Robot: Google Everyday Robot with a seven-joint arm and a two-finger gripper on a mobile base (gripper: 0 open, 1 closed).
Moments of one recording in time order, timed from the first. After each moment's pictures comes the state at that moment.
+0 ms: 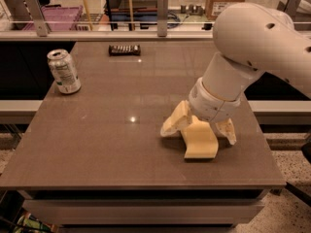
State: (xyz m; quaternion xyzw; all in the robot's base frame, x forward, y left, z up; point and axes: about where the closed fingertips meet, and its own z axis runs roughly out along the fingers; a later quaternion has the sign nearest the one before) arm 0.444 -0.092 0.818 -0.99 0.02 0.02 0.14
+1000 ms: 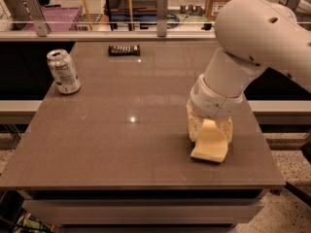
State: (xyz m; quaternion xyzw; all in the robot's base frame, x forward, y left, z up) arm 0.443 -0.090 0.827 -0.99 0.02 0.02 0.14
